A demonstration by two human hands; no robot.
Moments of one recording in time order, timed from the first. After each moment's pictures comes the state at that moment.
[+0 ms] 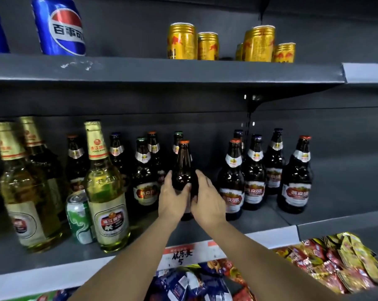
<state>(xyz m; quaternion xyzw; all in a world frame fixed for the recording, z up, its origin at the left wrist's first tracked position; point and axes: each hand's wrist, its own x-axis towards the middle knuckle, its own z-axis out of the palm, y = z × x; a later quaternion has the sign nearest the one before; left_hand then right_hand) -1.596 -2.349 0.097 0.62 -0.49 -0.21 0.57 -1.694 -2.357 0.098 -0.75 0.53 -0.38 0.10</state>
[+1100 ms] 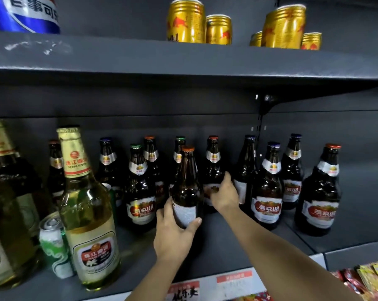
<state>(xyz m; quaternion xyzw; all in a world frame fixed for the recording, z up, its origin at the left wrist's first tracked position) -1.596 -2.353 0.063 0.70 -0.49 -0.15 0.49 -1.710 -2.464 0.105 -0.65 0.61 -0.40 0.21</state>
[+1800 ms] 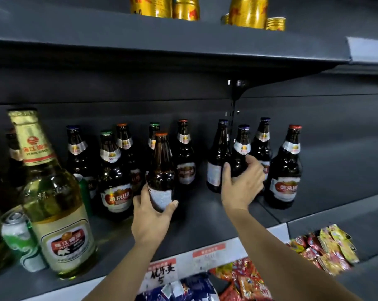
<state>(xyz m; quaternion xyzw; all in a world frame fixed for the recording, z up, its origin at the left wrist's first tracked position) -1.600 -2.349 0.067 0.71 -0.50 -0.13 0.48 -1.772 -2.416 0.100 -0.46 0.57 -0.67 -0.04</state>
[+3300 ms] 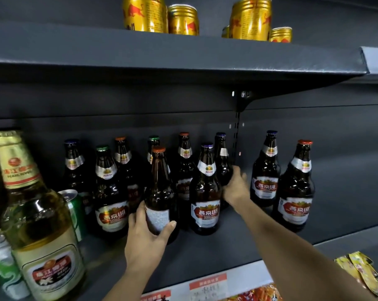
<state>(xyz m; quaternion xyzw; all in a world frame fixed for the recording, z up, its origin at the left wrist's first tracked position) -1.595 -2.357 0.056 0.70 -0.50 -0.12 0.50 -1.799 -2.512 0.099 -0.63 0.64 -0.40 0.17</state>
